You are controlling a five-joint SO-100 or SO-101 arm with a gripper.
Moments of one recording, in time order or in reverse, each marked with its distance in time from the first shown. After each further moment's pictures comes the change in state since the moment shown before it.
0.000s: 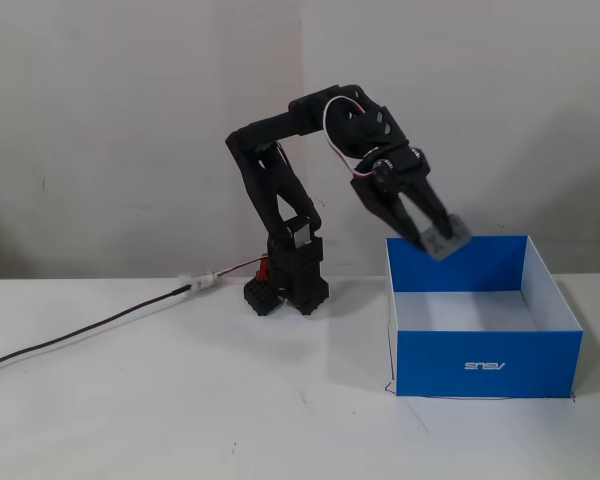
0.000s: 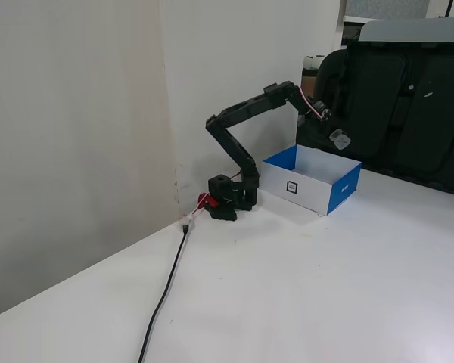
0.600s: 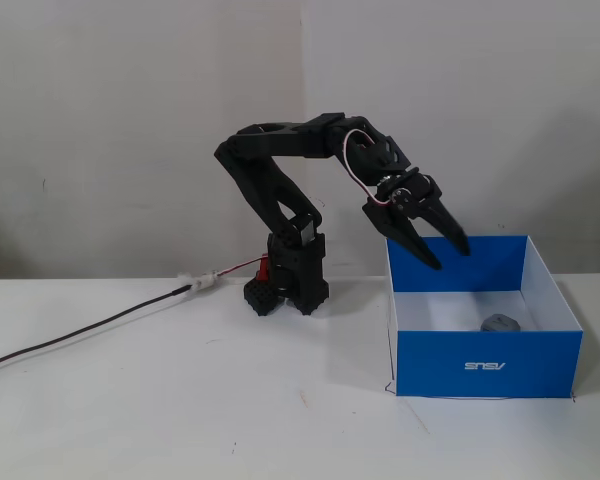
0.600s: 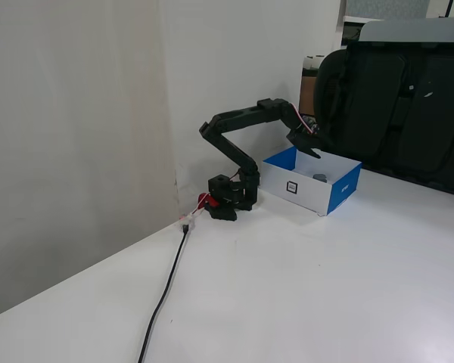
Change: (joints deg) arm -9.8 8.2 20.5 -10.2 0.2
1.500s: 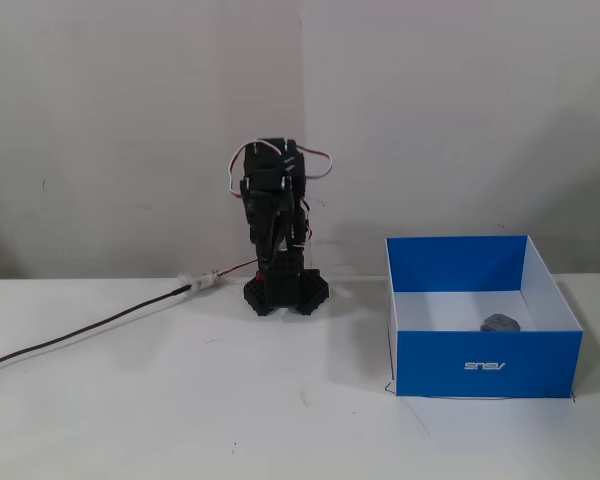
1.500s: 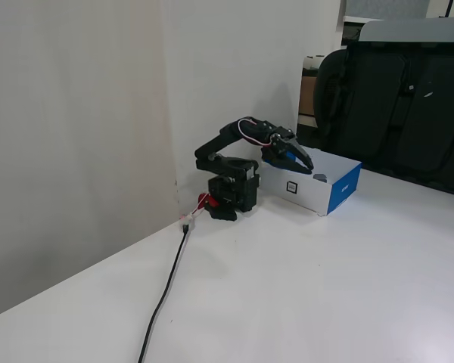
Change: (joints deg) arm 55.1 50.3 24.7 -3.3 -4.7
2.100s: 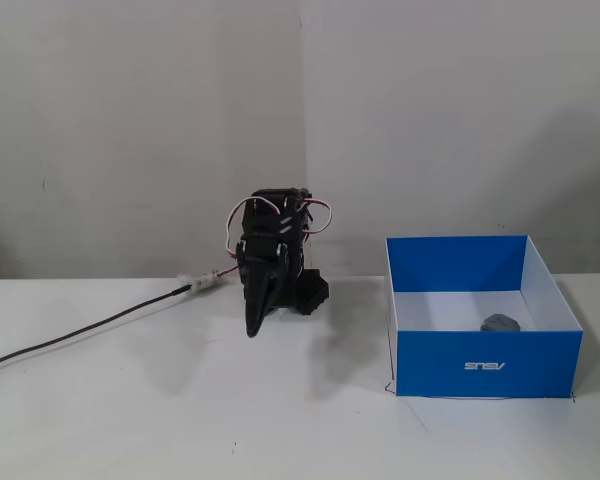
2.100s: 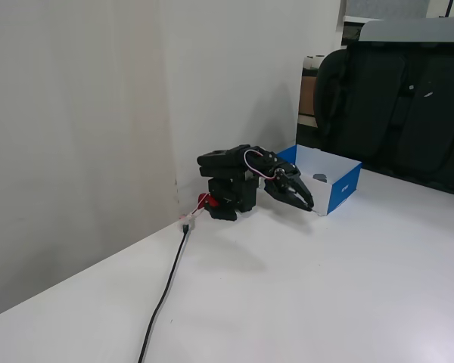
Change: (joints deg) arm 3.9 9.1 27.2 -15.6 -5.6
